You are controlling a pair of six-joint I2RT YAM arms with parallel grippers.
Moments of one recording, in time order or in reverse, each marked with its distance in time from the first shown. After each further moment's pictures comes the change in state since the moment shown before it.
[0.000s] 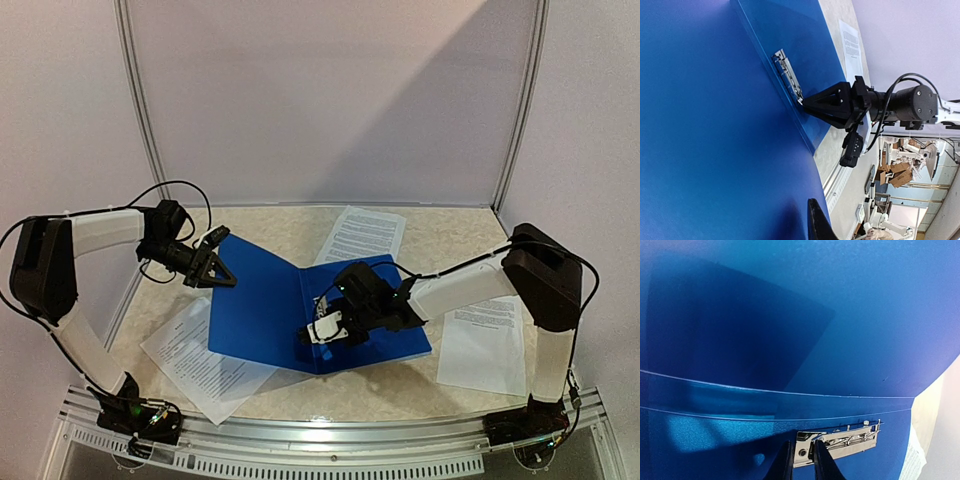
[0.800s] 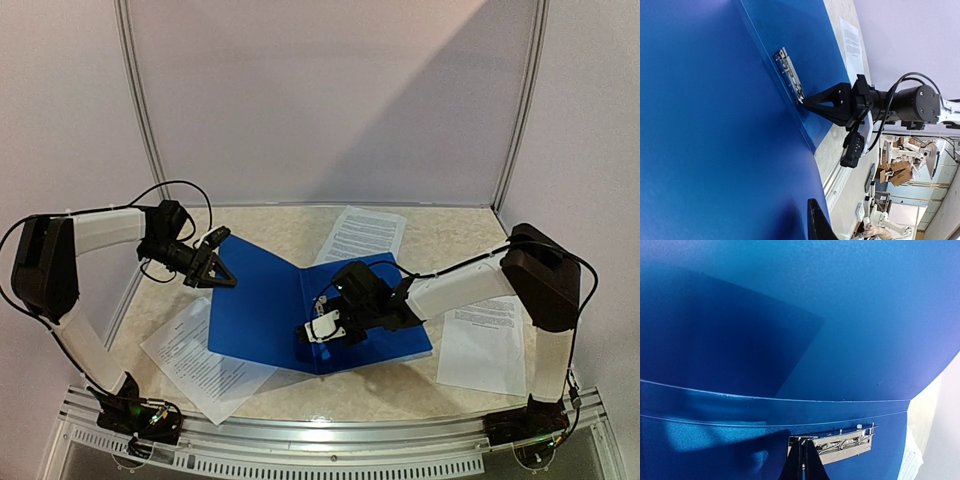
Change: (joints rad) left arm 0.000 0.013 0.013 -0.020 -0.002 0.014; right arm 0.006 0.012 0.017 -0.003 0.014 0.000
